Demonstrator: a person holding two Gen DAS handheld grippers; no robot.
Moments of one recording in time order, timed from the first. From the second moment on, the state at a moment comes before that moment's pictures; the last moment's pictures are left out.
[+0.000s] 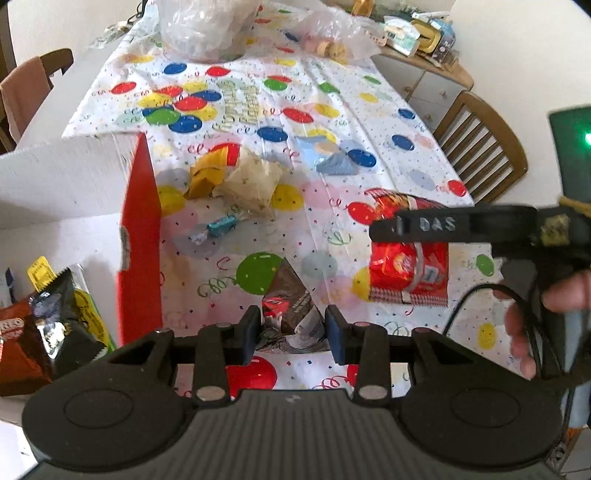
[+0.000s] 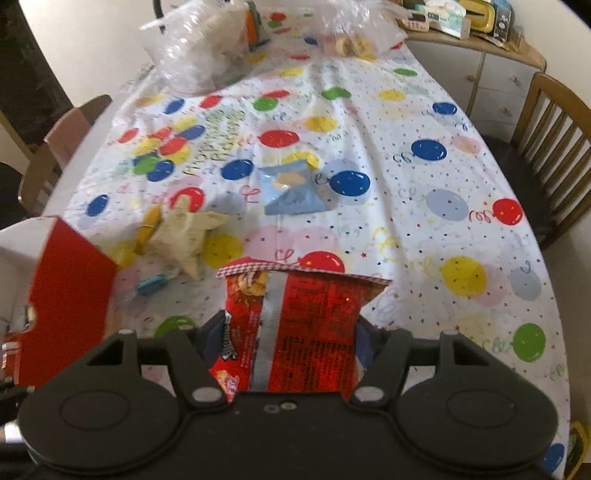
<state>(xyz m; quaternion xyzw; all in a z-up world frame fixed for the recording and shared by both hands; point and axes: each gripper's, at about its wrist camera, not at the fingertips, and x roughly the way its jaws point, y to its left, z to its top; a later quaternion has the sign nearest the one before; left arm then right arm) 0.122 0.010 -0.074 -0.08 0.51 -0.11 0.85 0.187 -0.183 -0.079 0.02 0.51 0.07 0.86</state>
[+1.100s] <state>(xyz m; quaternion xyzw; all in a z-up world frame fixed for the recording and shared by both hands) 0.117 0.212 -0.018 -0.09 0.46 -0.03 0.88 0.153 0.002 -0.018 -0.02 0.48 0.17 0.86</state>
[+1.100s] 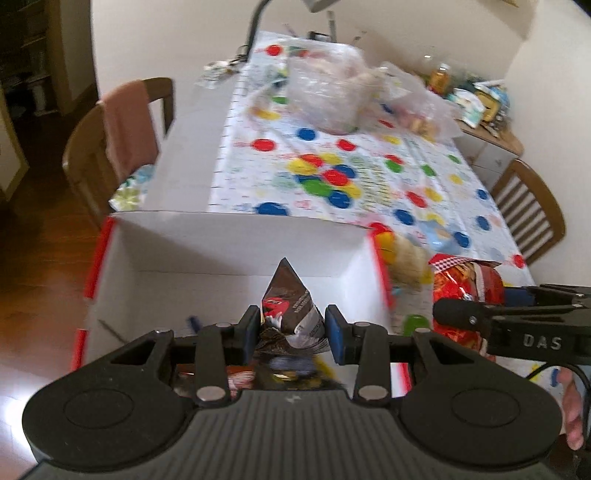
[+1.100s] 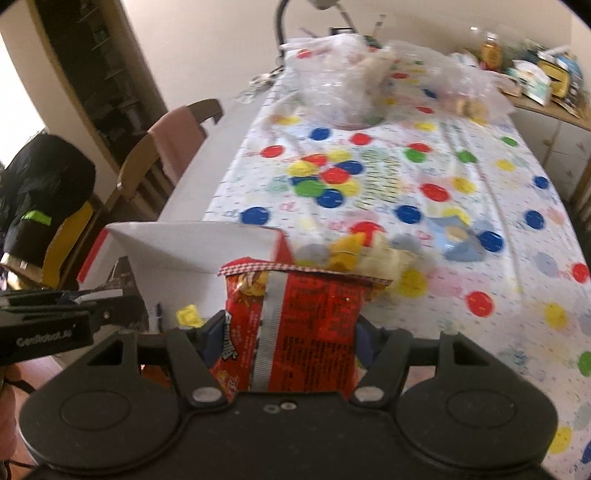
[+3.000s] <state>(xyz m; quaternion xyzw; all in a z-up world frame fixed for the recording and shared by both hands) 0.129 0.278 -0.071 -0.08 0.52 -0.01 0.85 0.168 0.099 -0.061 -0.09 0.51 0.24 0.82</state>
